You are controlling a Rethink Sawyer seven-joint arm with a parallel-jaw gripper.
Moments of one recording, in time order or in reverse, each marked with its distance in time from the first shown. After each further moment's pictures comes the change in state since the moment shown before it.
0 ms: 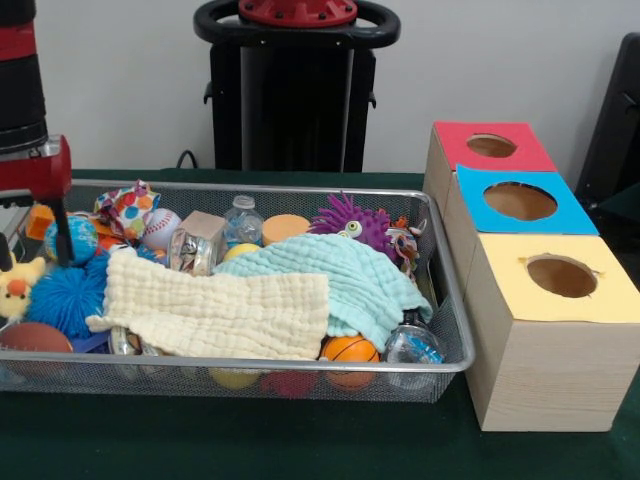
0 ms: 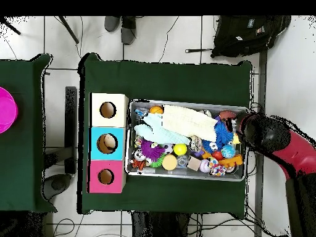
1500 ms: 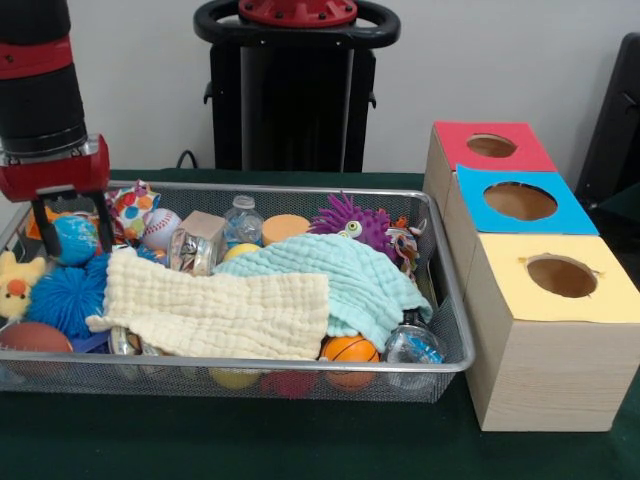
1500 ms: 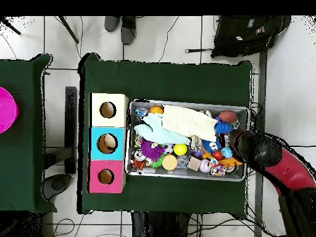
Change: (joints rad) arm -0.070 -0.005 -0.004 0.175 0.023 -0.069 0.000
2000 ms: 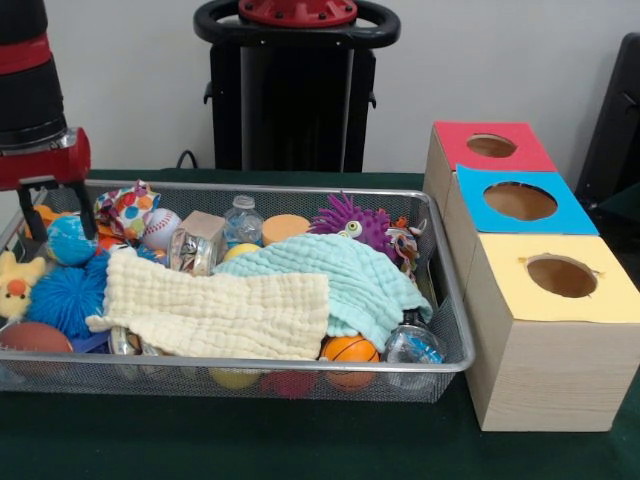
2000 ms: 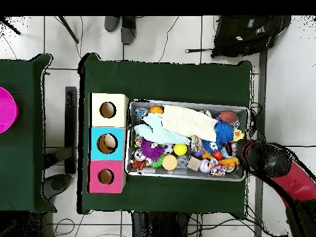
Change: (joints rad) arm -0.057 0.005 -0.008 0.019 0.000 -0.001 0.000
